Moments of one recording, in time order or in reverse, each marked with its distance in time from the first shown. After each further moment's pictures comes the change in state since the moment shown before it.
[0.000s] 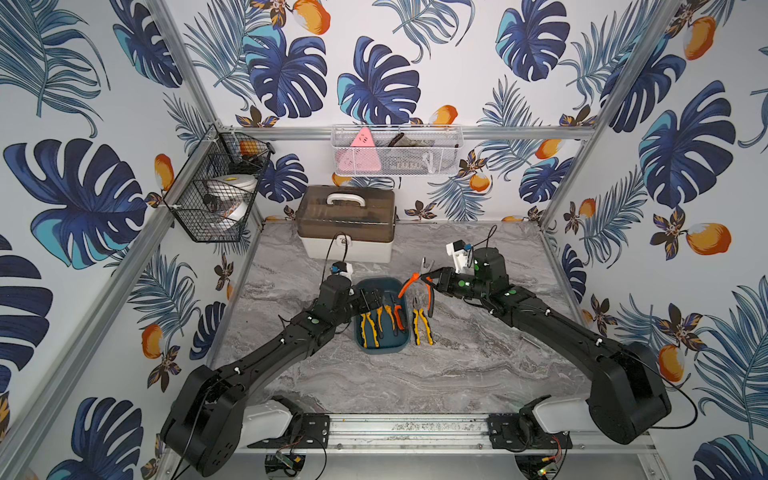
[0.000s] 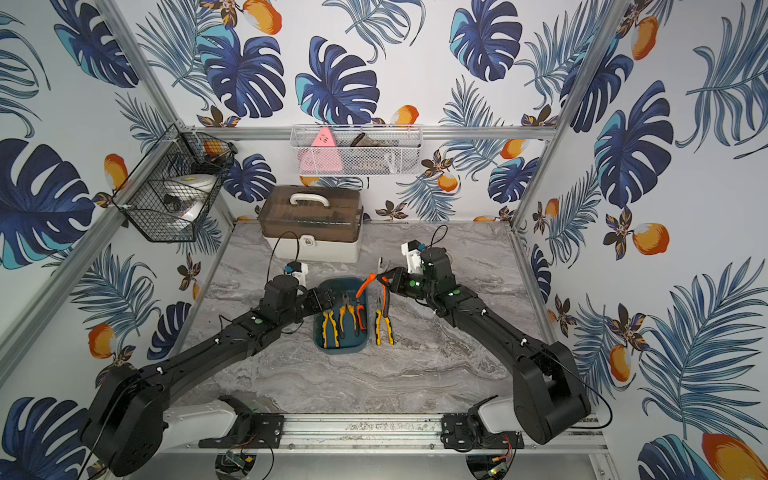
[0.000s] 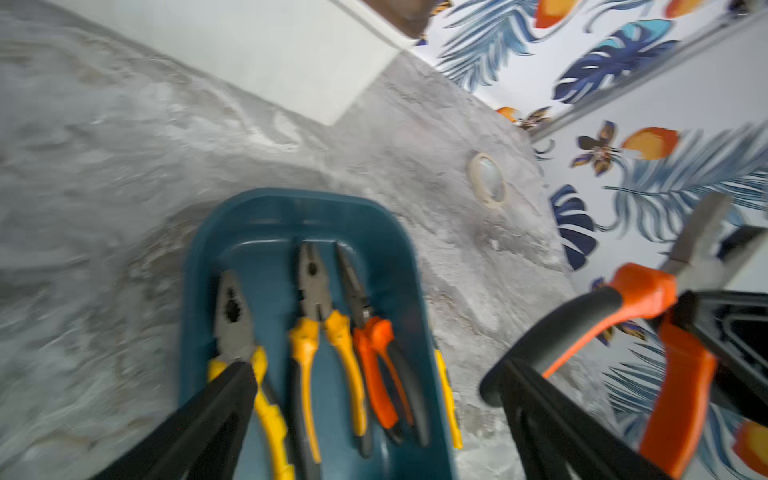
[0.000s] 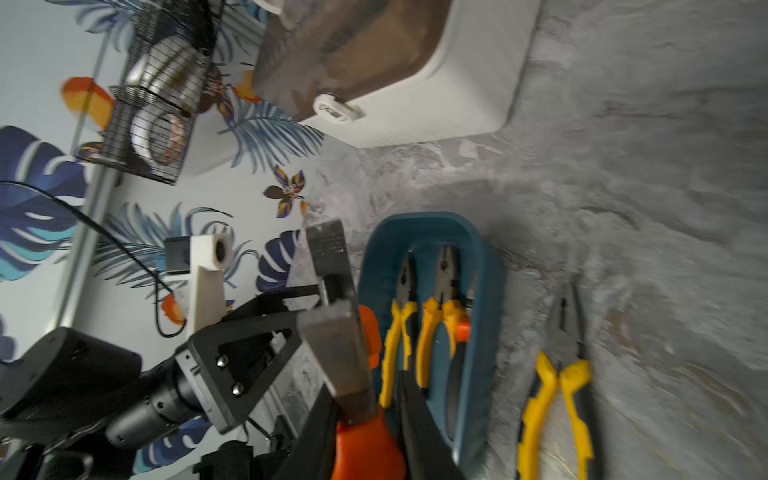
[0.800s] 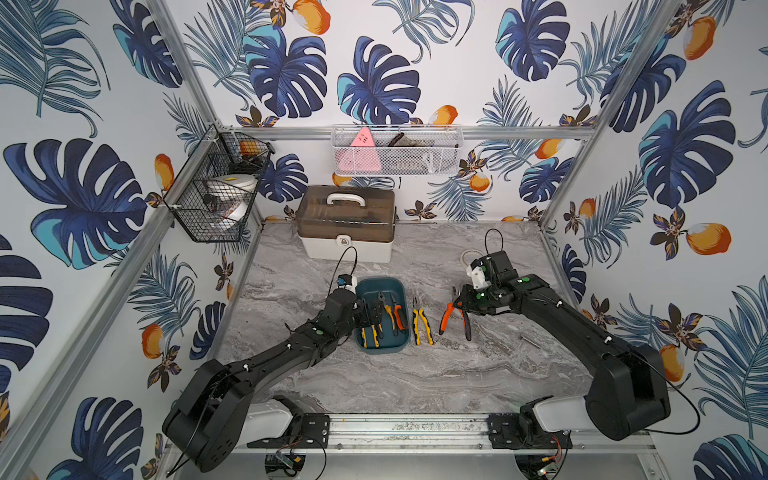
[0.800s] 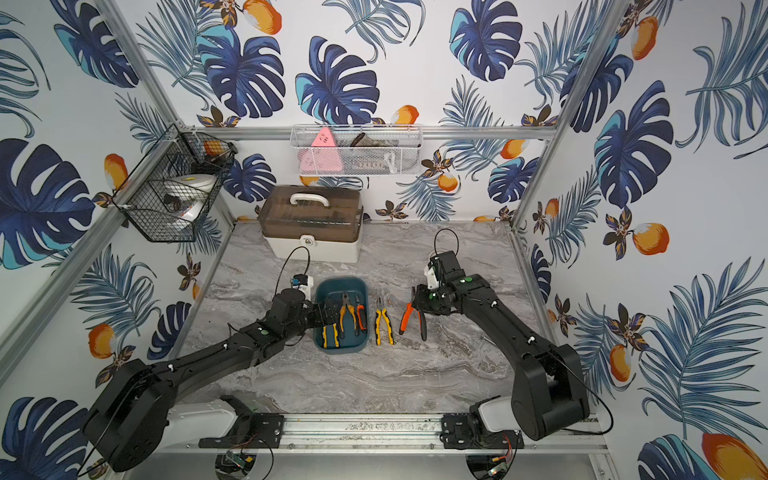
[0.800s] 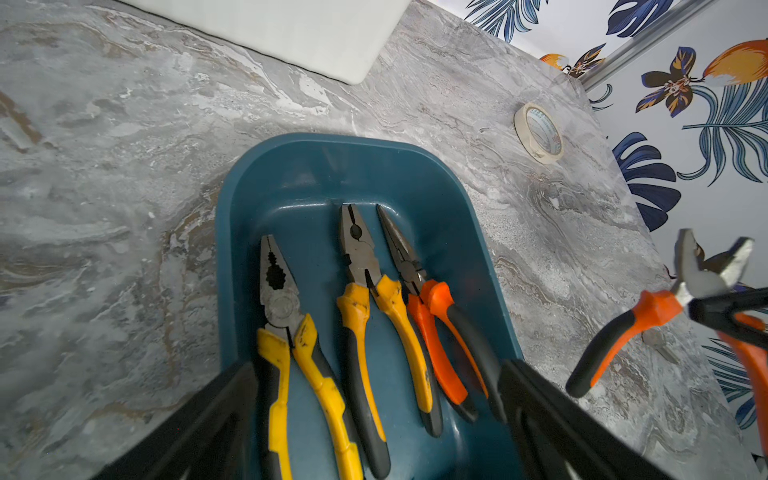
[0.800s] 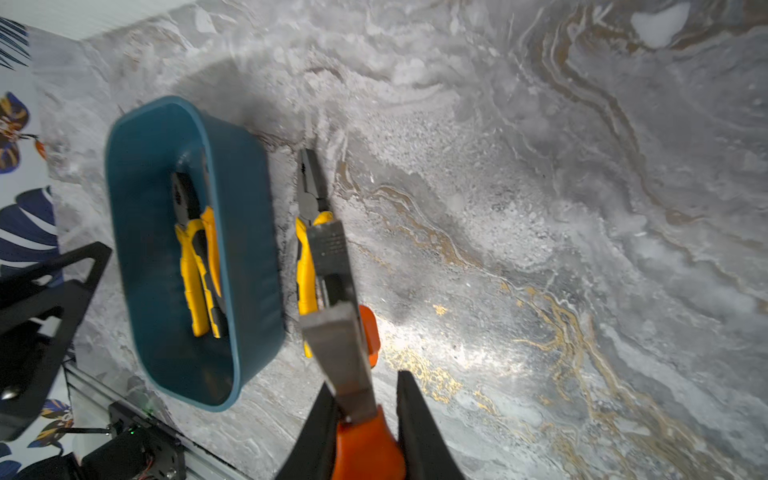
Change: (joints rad) left arm -0.056 0.030 -0.079 0.074 -0.053 0.121; right arm -0.089 0.047 0.124 -0.626 0.213 -0.245
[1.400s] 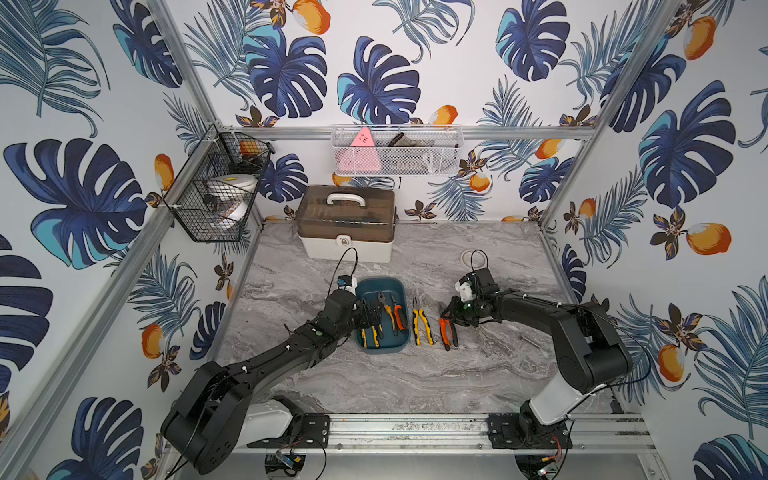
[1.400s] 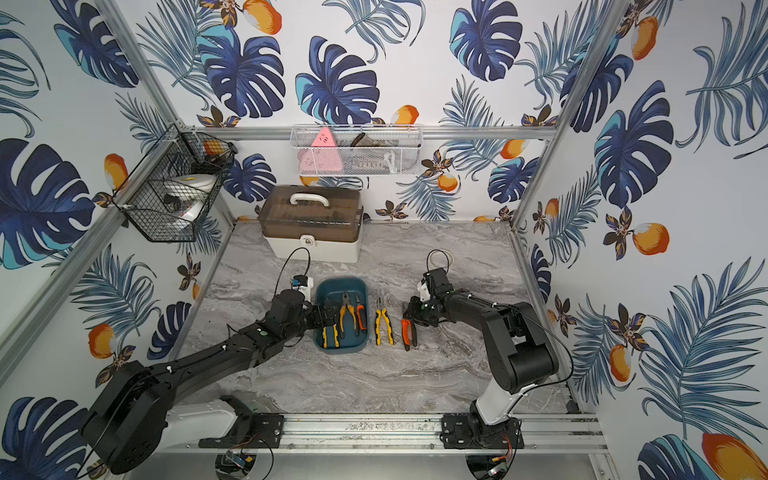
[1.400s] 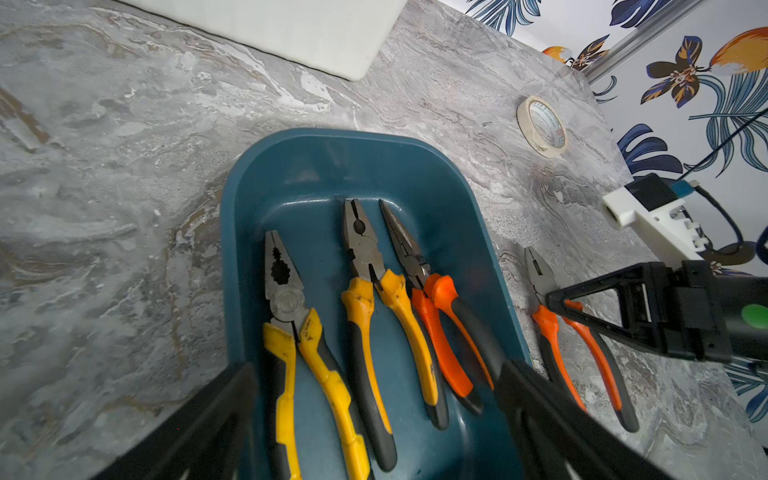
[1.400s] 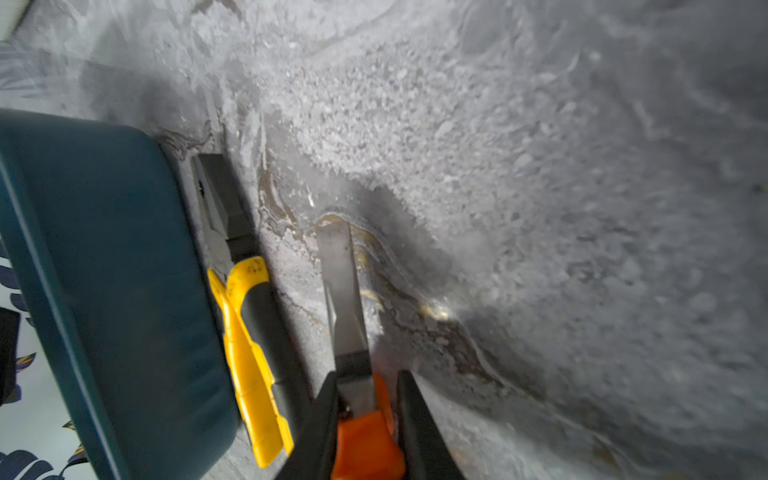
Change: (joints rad) left arm 0.000 -0.006 -0.005 -0.011 -0.003 0.018; right arm -0.015 0.249 -0.196 0.452 -0.129 0.113
